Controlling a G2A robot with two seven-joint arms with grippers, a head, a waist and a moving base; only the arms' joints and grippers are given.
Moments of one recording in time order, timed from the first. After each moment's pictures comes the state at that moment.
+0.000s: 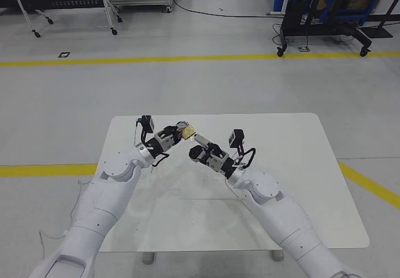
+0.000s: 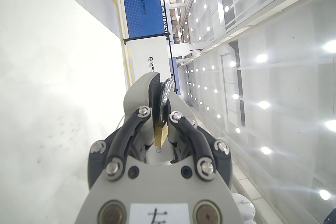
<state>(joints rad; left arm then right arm) 0.94 -1.30 -1.10 -1.03 -0.48 -0.25 -0.71 -1.17 -1.36 1.02 -1.28 0.53 -0.22 0.50</state>
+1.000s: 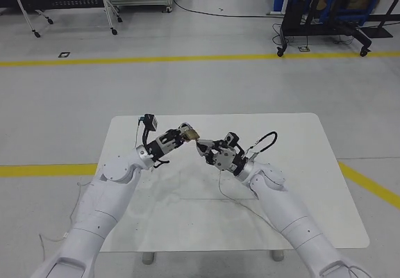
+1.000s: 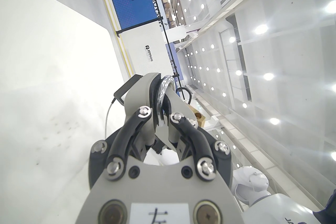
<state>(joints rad) 0.96 -1.29 -1.11 -1.05 -0.43 -0.39 -0.79 -1.11 -1.37 1.08 -1.15 0.96 0.06 0.89</state>
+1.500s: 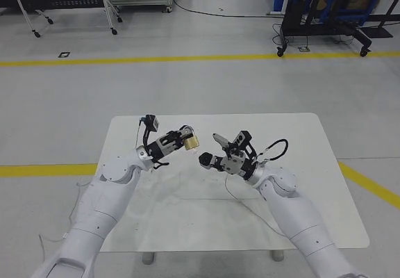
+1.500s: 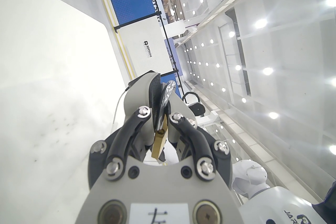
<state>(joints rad) 0.97 -1.29 -1.11 -1.06 -0.44 -0.38 -0.84 -1.22 -1.33 1.19 -1.29 0.78 -0.06 0.91</state>
